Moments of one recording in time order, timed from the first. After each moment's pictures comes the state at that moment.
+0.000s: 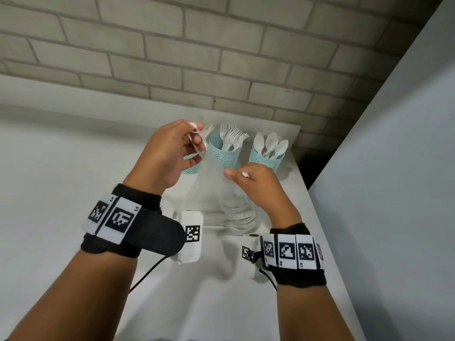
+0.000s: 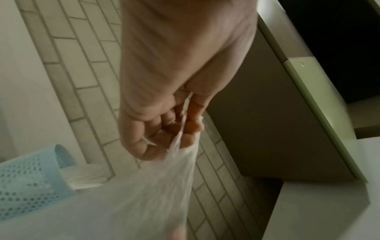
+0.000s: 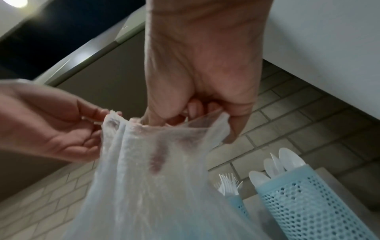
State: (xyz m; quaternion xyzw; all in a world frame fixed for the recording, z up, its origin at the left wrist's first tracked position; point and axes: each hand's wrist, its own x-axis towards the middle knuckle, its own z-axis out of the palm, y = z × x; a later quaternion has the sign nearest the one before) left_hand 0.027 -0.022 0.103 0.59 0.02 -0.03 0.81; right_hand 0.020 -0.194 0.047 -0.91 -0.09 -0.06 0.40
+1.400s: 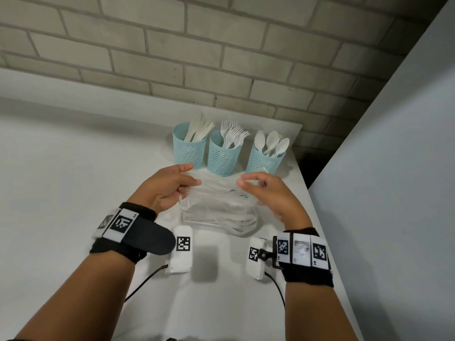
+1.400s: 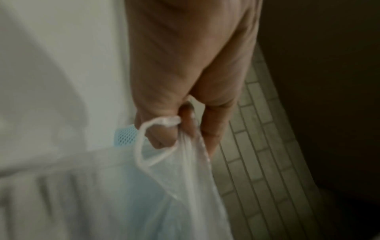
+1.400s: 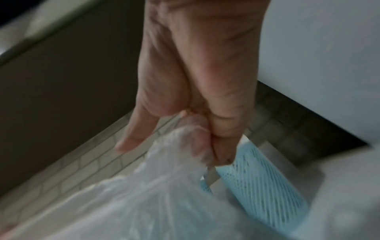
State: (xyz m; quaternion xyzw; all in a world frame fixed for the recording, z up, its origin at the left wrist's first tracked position) left_hand 0.043 -0.009 0.021 0.59 0.13 -0.17 0.78; right_hand 0.022 -0.224 0.026 -0.83 0.05 0.06 0.55
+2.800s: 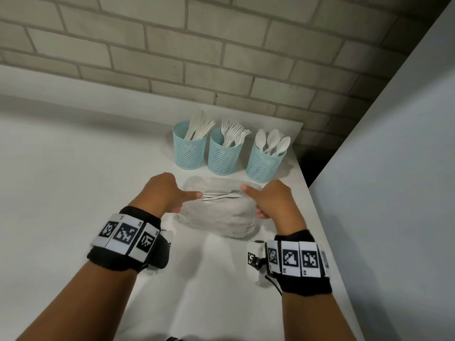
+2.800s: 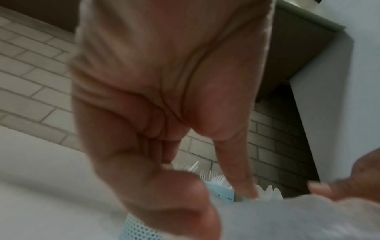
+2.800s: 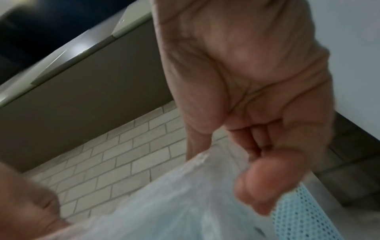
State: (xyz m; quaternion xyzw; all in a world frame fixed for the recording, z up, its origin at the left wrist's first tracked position) left_hand 0.047 -0.002 0.005 0.96 0.07 -0.15 0.24; right_hand 0.018 -0.215 0.024 -0.91 0.16 0.04 0.38
